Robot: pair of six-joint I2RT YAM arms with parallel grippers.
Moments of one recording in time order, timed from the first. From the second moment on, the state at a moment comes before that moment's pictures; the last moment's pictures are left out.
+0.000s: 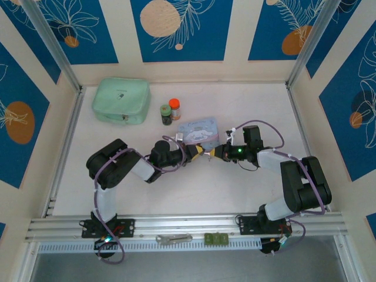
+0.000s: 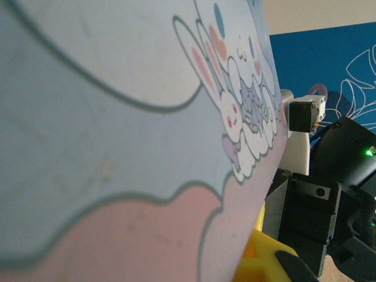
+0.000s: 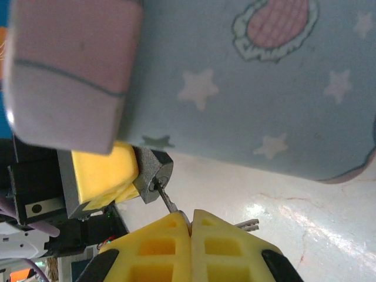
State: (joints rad) left arm -0.74 1.95 0.65 1.14 0.44 -1.37; right arm 0.20 1.48 0.59 0.03 -0.90 0.57
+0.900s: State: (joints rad) left arm -0.76 1.97 0.68 1.12 0.46 -1.35; right arm 0.28 1.41 0.57 0.08 -0.68 0.69
